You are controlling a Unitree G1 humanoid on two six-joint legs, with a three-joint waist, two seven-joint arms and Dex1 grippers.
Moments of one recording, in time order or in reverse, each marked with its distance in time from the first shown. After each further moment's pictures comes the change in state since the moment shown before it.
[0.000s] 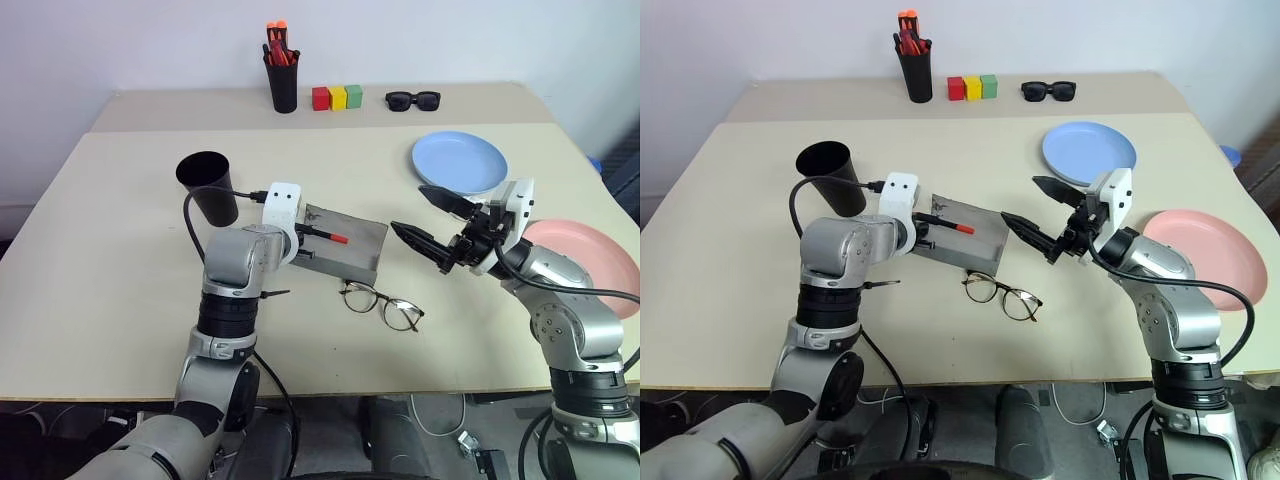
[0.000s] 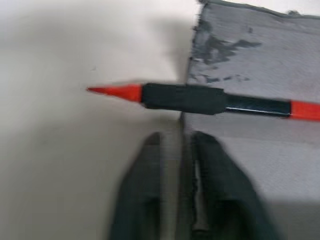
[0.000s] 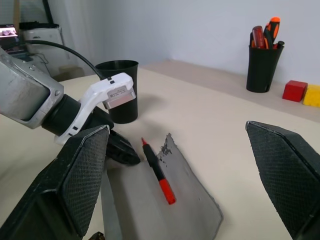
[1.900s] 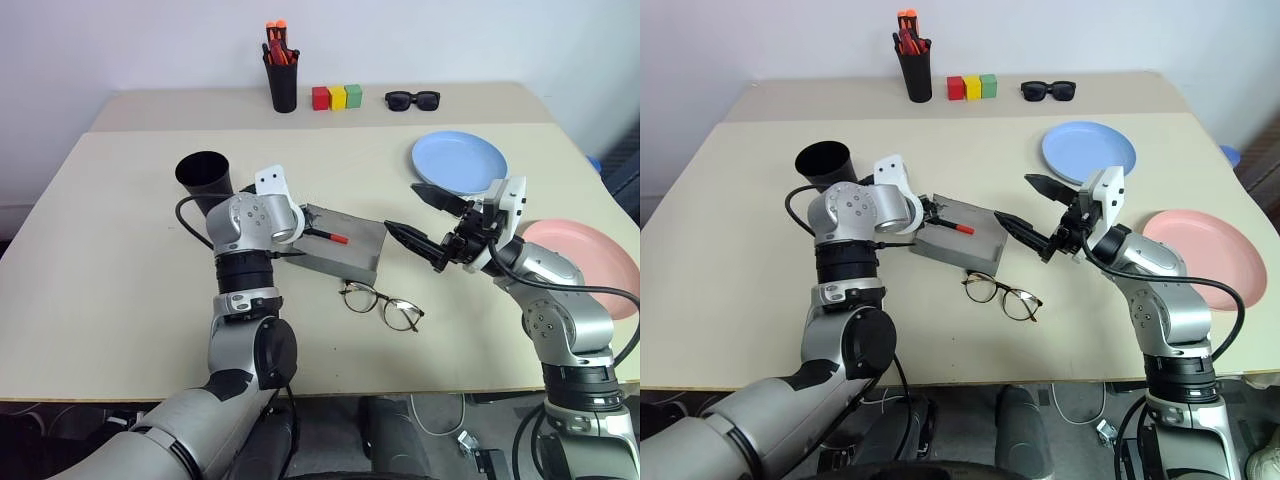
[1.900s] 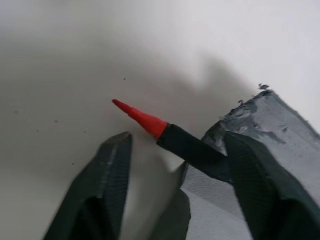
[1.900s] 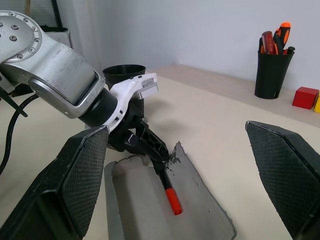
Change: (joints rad) left arm -0.271 -0.184 0.463 0.345 -0.195 -0.109 0.520; right arm -0.023 0.020 0.021 0.018 -0.009 -0.014 0.018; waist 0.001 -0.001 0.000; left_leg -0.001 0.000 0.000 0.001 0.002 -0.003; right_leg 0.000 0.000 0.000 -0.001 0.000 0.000
